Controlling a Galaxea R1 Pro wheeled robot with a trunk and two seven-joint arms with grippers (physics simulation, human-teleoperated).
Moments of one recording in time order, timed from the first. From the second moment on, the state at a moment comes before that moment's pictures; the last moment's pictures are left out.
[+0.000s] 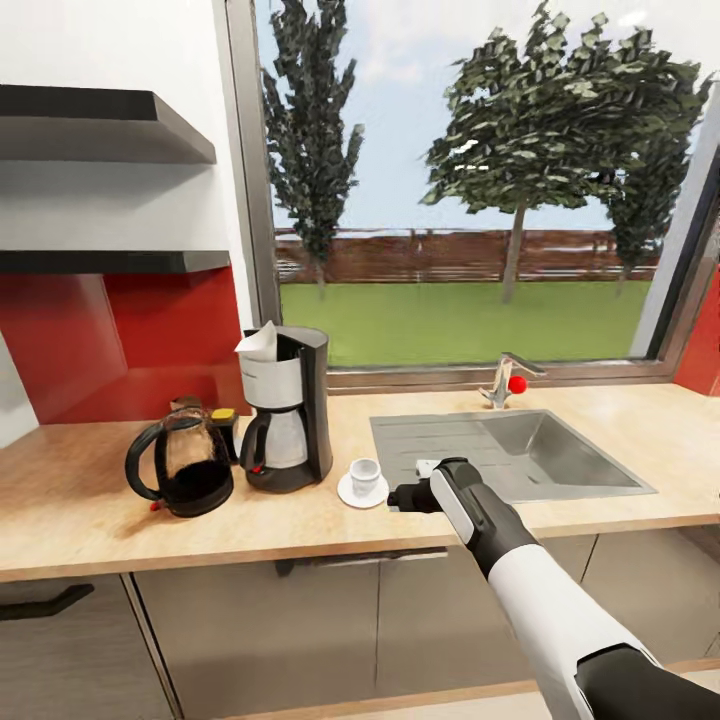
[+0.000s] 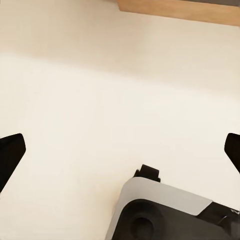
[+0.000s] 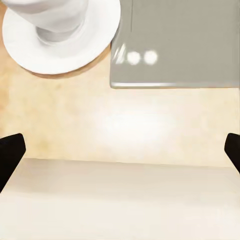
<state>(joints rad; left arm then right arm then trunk) -0.21 -0.03 -0.10 -0.02 0.30 -0.25 0.30 -0.84 0.10 0.21 -0.75 -0.35 0.91 -0.14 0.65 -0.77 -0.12</state>
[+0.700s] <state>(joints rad) -0.21 -0.03 -0.10 -0.02 0.30 -0.25 0.30 -0.84 0.10 0.21 -0.75 -0.35 0.91 -0.14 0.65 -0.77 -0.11</state>
